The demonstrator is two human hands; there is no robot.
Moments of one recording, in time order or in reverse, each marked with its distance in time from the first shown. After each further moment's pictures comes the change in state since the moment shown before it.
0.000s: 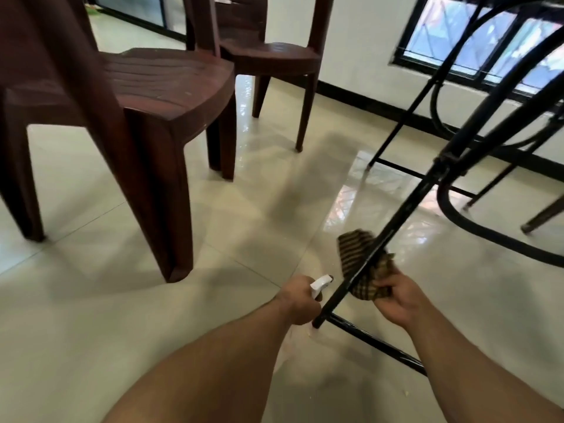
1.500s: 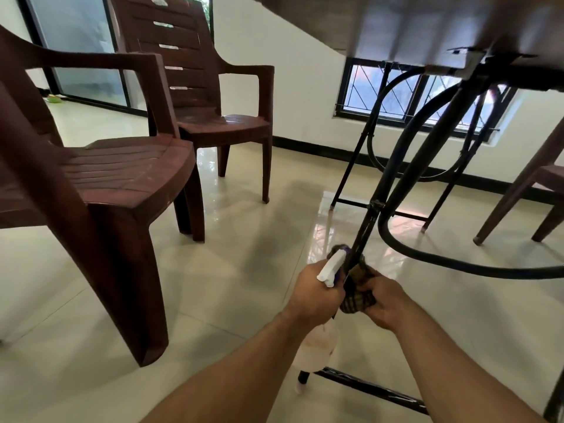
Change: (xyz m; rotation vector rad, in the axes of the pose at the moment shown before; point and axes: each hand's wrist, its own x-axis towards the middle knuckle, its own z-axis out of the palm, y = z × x) left_hand -0.007 0.121 -0.017 -0.289 0.267 0.585; right_hand -0.011 -0.069 0.021 -0.167 0.098 -0.112
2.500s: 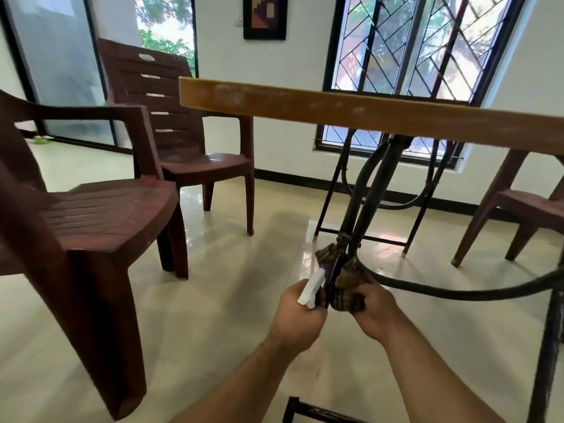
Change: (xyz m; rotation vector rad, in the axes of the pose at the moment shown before) left_hand 0.001 0.036 0.008 -0.078 0.057 0.057; right_hand -0.023 -0.046 -0.003 0.064 -0.147 -0.267
